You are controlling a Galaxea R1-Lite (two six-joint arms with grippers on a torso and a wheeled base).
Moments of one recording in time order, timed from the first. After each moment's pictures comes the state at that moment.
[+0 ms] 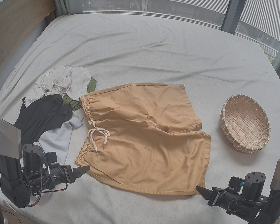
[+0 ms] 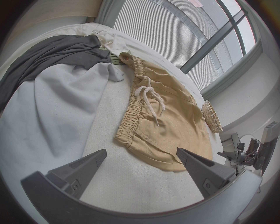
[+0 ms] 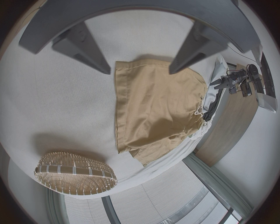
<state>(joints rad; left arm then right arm) -0.20 2.19 -0.17 -1.55 -0.24 -0.43 0.39 2.05 -0.02 -1.53 0.03 0.44</state>
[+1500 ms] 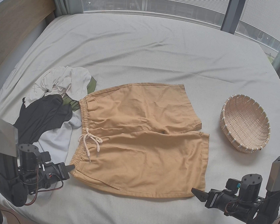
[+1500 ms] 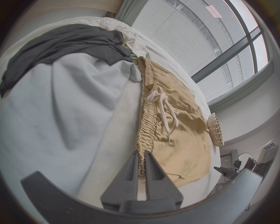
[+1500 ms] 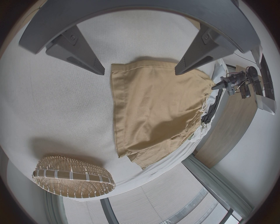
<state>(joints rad) -0.13 2.16 -0.11 -1.55 -0.25 -0.53 0.41 2.09 -0.02 -1.54 0.03 0.44</state>
